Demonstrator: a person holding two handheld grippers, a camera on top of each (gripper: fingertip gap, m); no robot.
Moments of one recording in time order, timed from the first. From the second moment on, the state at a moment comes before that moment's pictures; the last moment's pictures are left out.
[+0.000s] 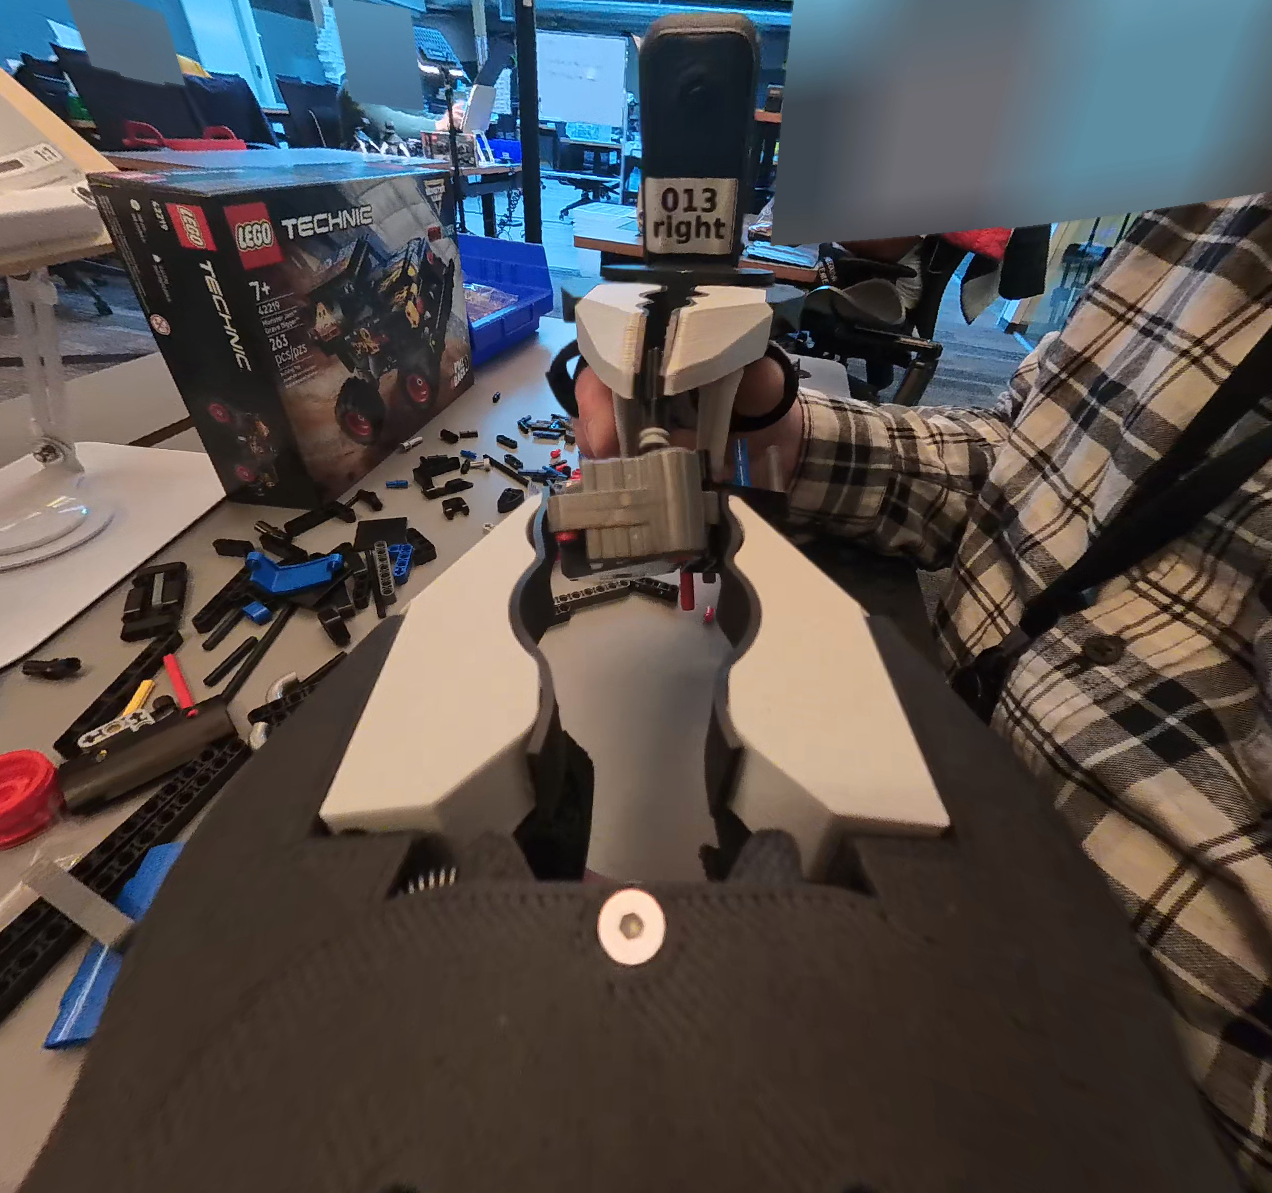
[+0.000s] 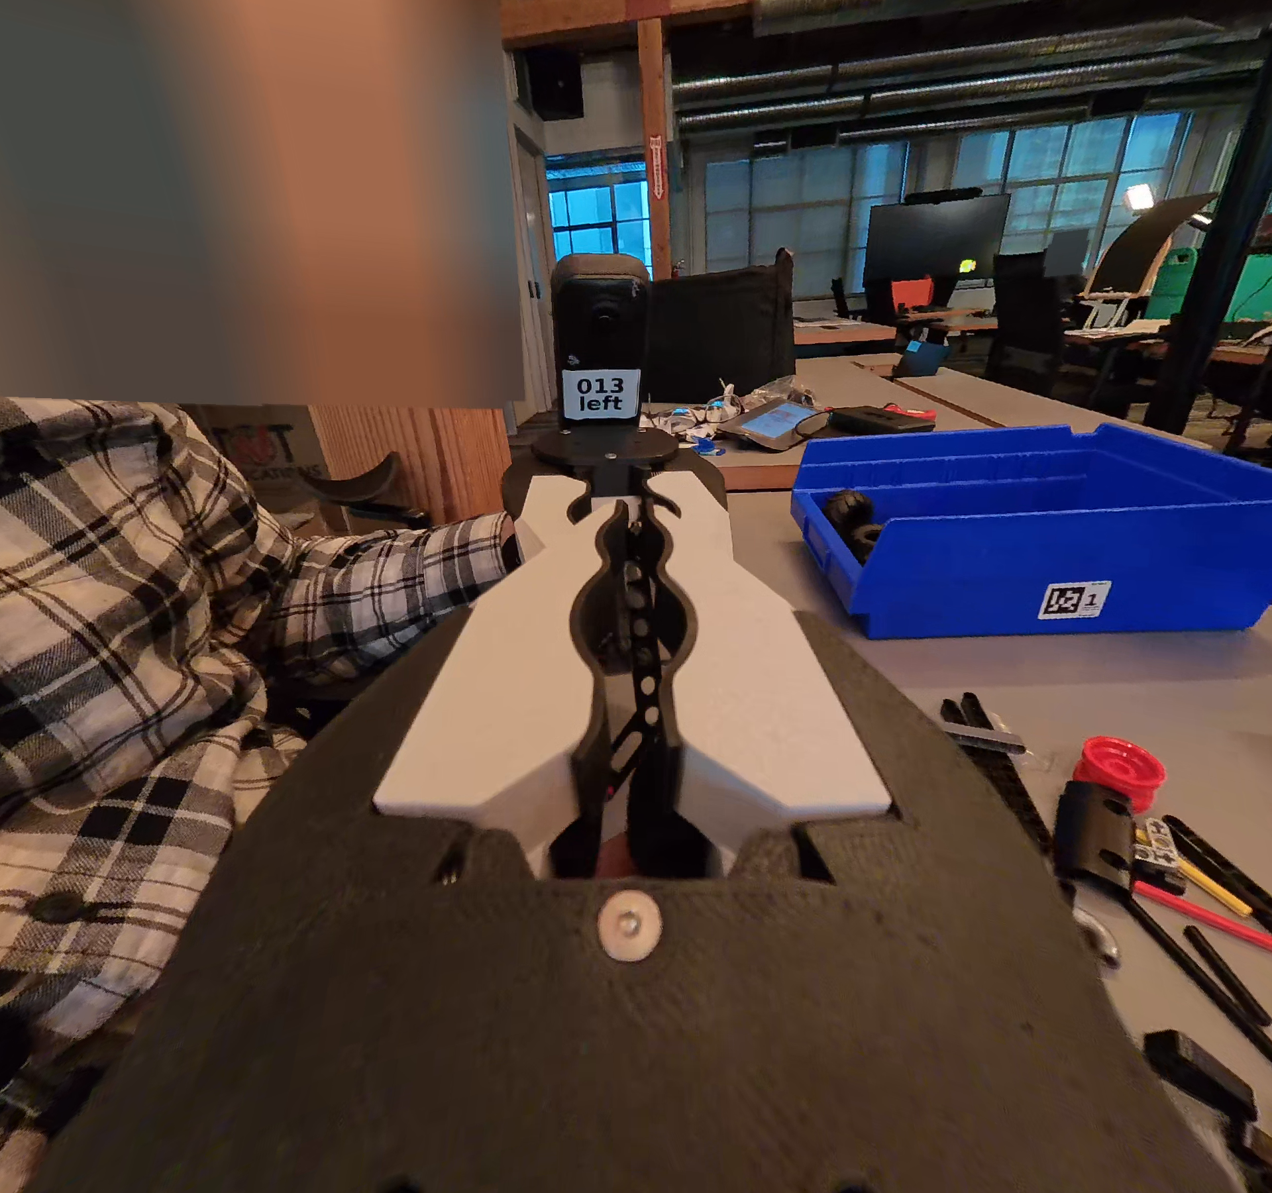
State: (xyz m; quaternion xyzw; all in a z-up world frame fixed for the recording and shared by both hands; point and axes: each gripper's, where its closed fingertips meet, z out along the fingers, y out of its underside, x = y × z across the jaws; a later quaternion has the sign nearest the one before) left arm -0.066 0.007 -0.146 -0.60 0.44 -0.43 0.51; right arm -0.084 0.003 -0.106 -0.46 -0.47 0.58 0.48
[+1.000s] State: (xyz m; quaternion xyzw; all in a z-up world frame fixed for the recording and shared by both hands) left arm -0.067 0.013 -0.150 -0.60 0.42 -0.48 0.49; right arm -0.078 -0.005 -0.107 -0.45 -0.48 0.63 0.42
